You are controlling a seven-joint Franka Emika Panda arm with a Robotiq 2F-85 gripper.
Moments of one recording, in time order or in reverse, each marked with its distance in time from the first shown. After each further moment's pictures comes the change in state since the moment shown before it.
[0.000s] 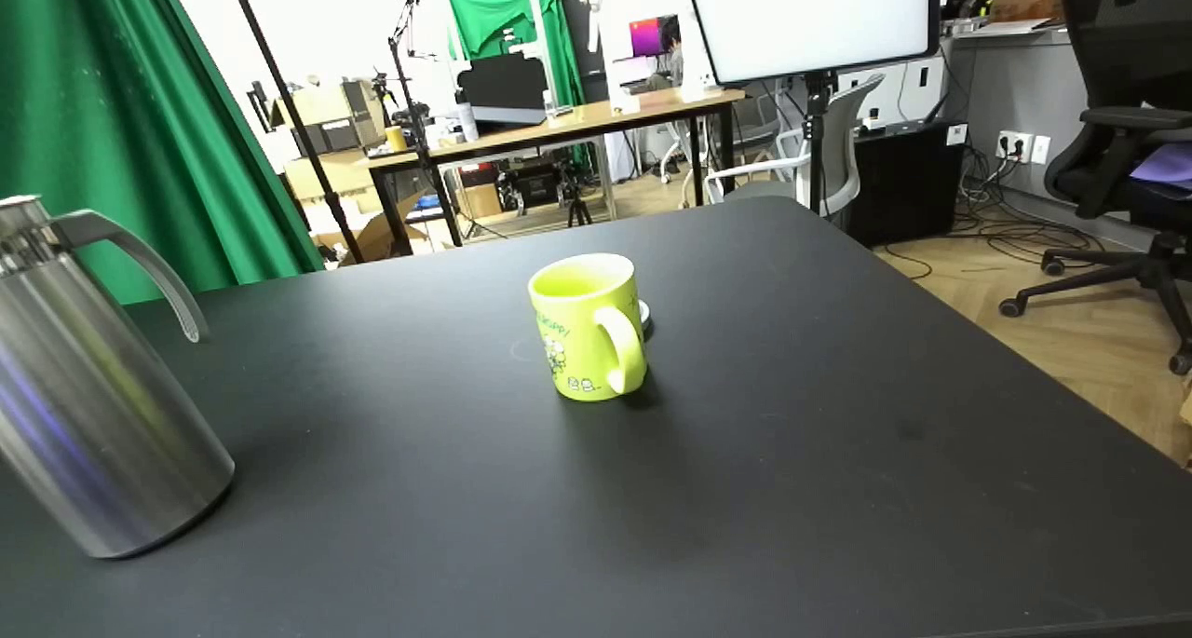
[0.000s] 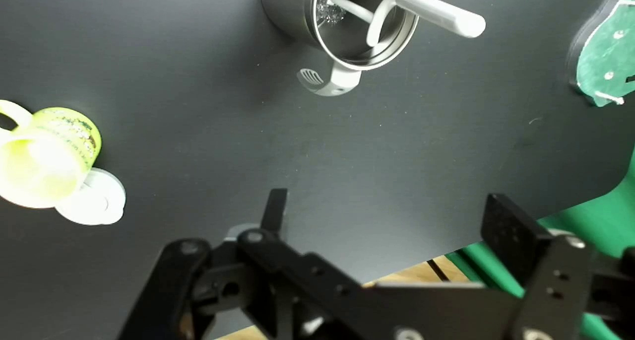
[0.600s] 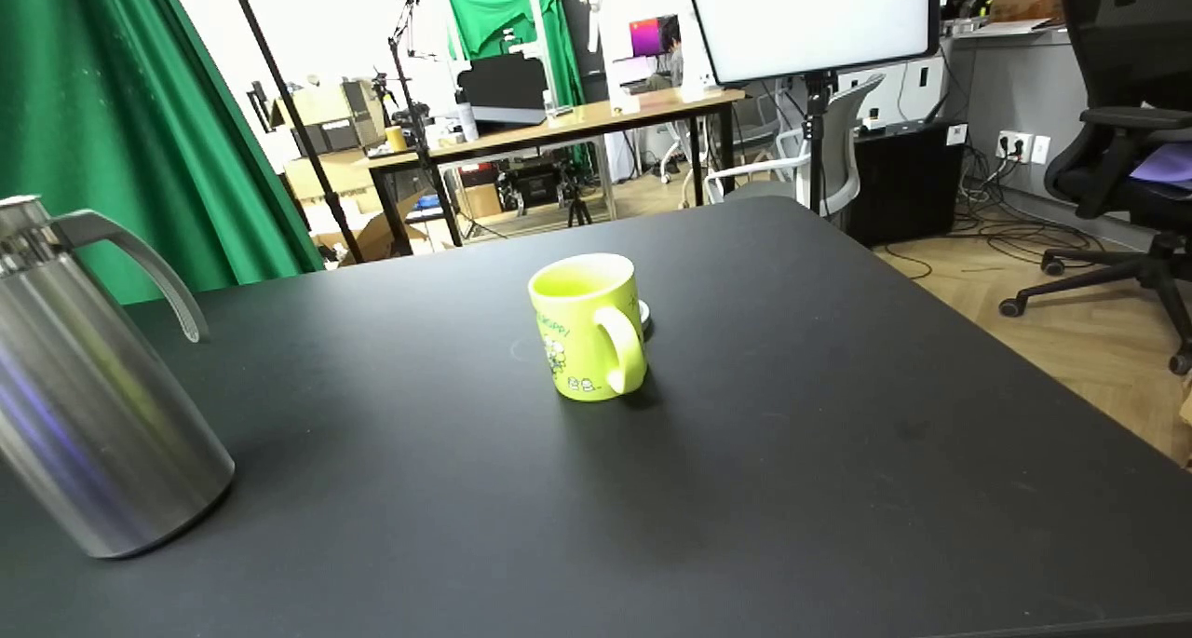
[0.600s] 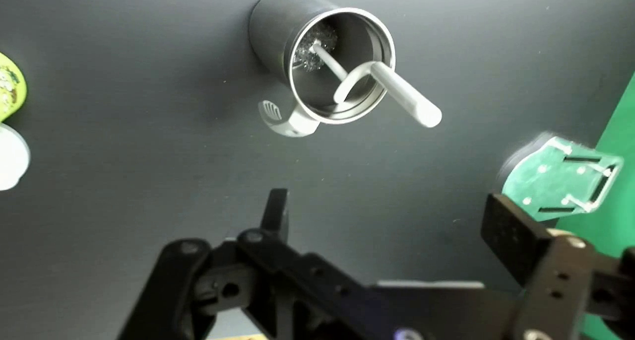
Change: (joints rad) arm 0.059 -0.002 0.005 0.009 0.015 -0.119 -0.300
